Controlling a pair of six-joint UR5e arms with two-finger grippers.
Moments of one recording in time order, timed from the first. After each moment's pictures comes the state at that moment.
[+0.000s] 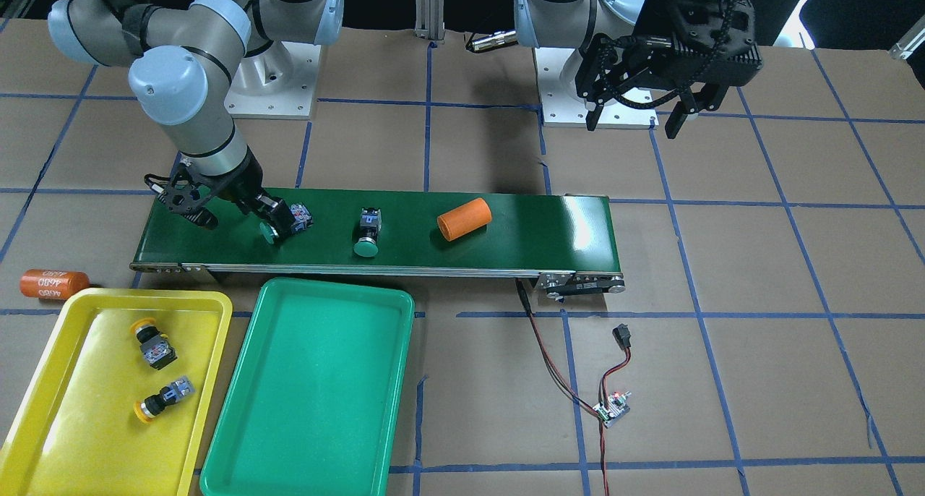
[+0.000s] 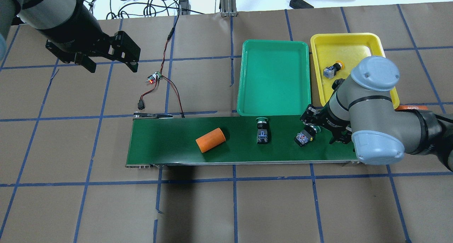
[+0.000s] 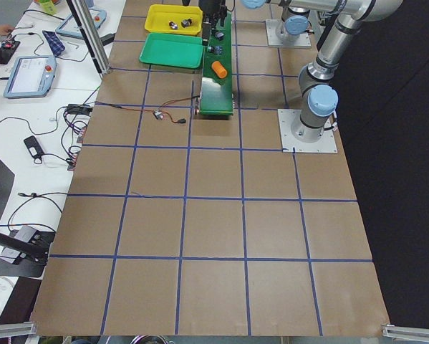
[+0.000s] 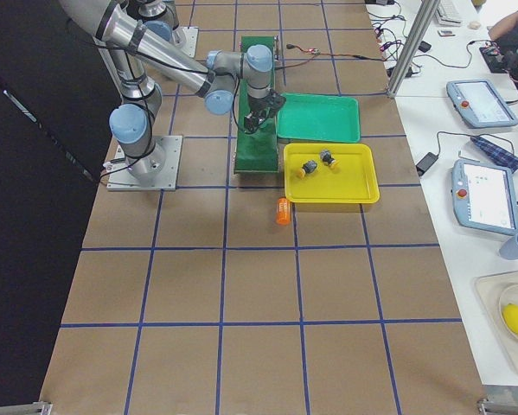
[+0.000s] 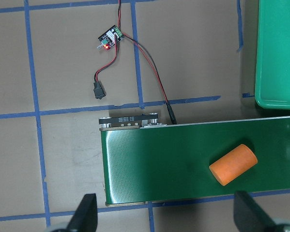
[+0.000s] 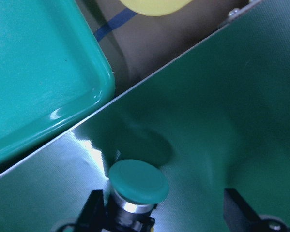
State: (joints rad) left arm -1.57 -1.48 -1.56 -1.56 1.53 0.07; right arm 1.48 -1.55 2.20 -2.21 -1.49 0.49
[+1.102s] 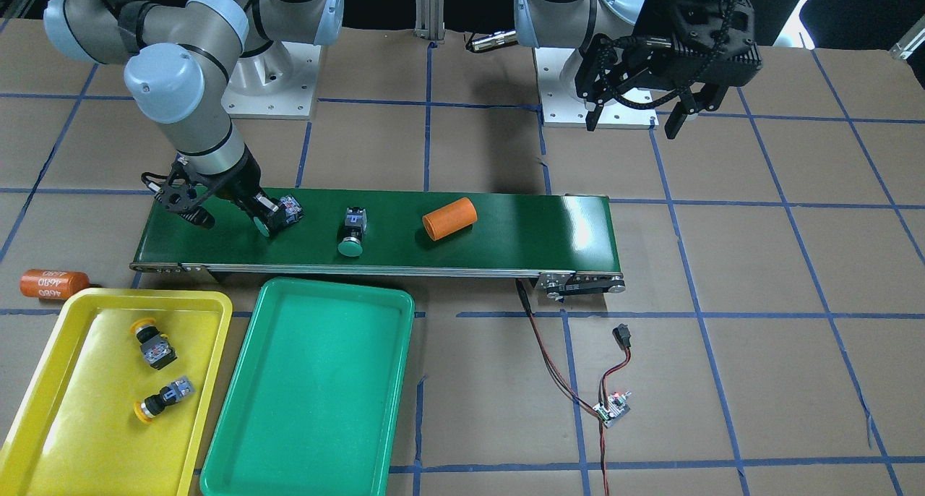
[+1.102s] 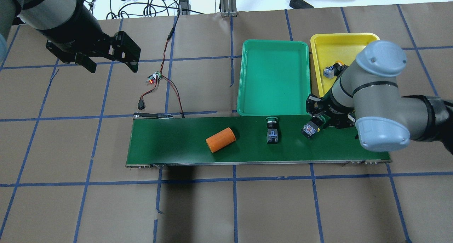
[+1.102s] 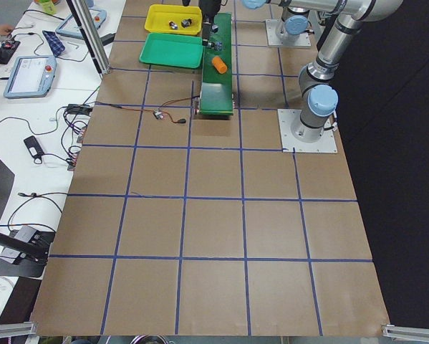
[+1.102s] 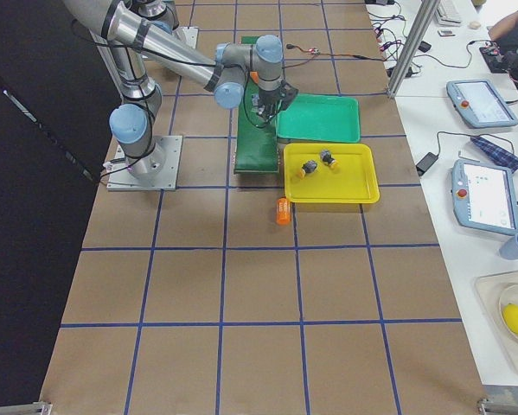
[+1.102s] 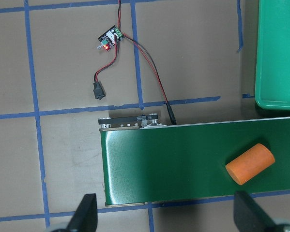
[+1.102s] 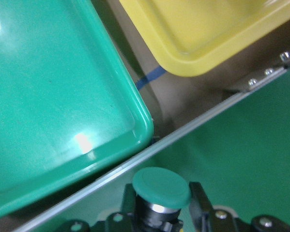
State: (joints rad) left arm -1.57 -1.48 -1.56 -1.56 1.53 0.07; right arm 1.48 -1.49 2.03 -2.18 -1.47 0.49
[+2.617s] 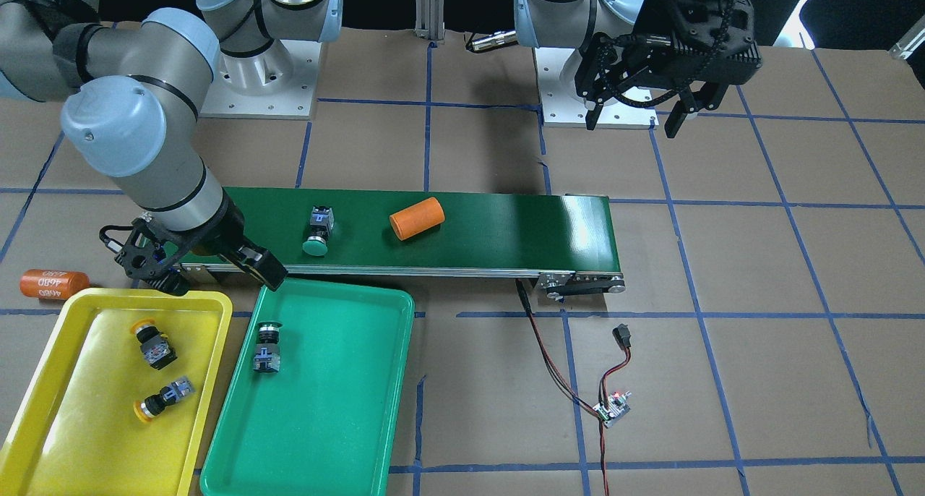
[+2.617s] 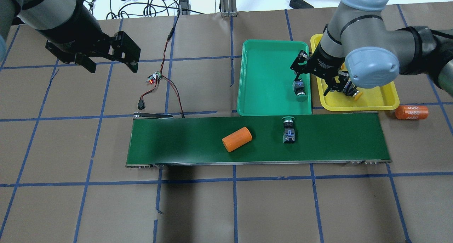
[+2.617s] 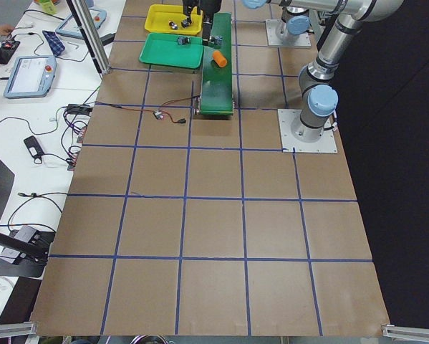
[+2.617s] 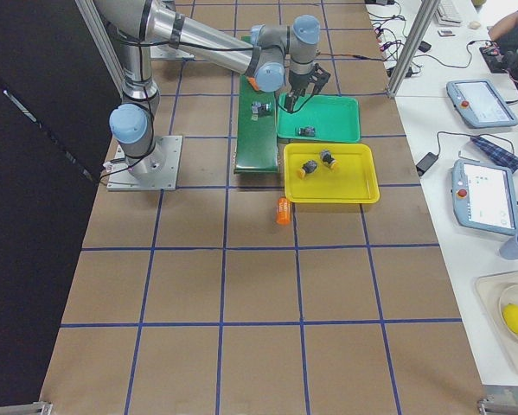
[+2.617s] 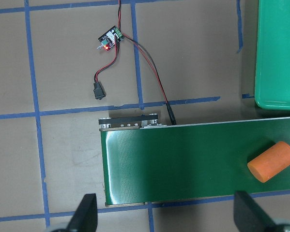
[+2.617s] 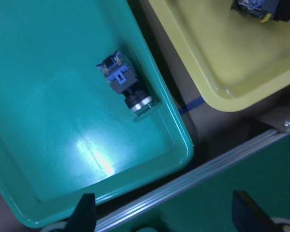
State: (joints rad) left arm -1.57 -1.48 -1.57 -1.56 1.53 0.07; right arm 1.54 -1.38 1.81 -1.97 -1.50 0.52
